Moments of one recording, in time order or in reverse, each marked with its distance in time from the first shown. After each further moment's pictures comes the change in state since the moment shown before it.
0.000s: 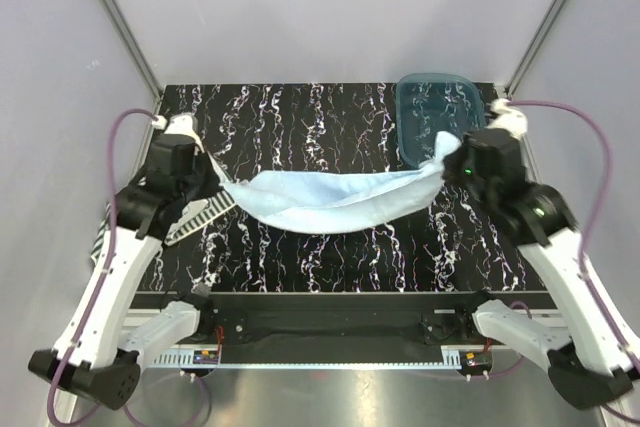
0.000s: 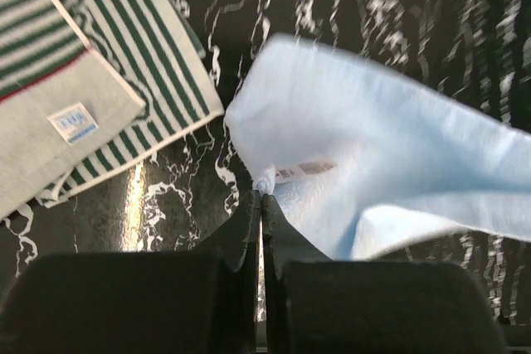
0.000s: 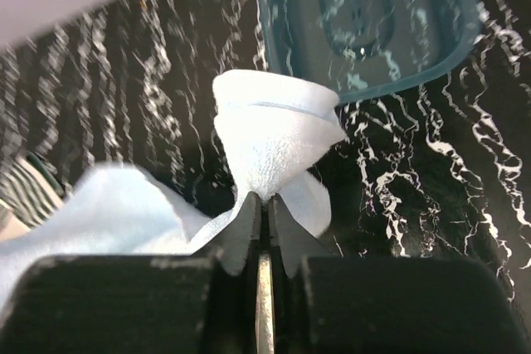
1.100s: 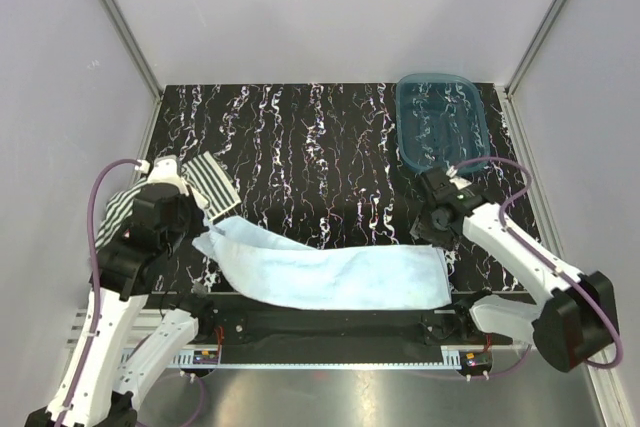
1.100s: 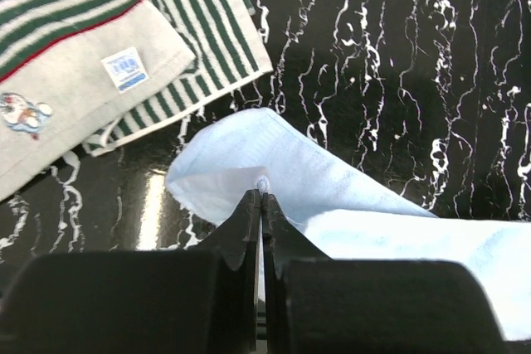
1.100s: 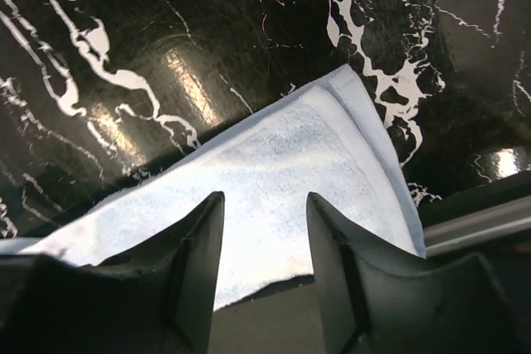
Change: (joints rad) left arm 0.000 -0.337 -0.187 -0.098 -0.064 0.035; right arm -0.003 0.163 -0.438 -0.129 -0.163 0.319
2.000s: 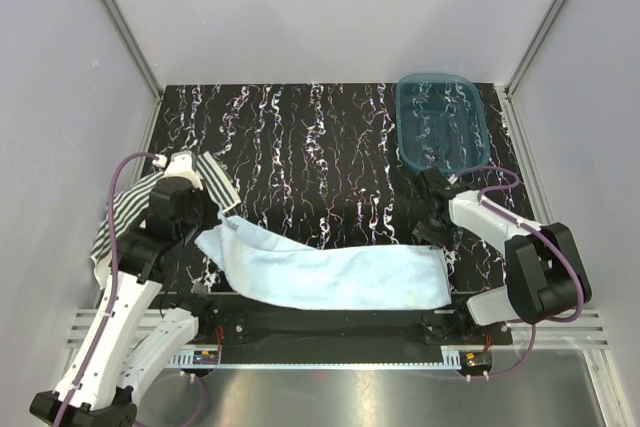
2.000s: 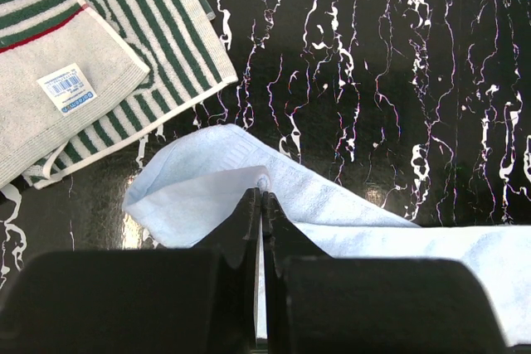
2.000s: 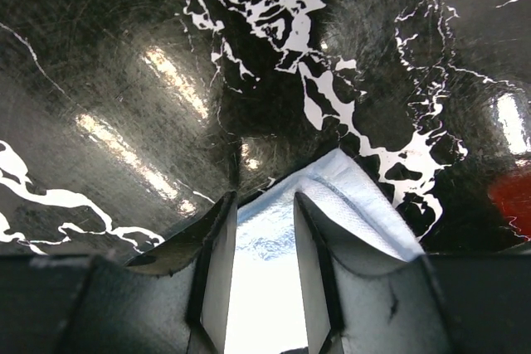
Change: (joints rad) left arm 0.000 0.048 -0.124 0.193 0.074 -0.005; right arm -0.131 0.267 -0.100 0.243 -0.017 0.007
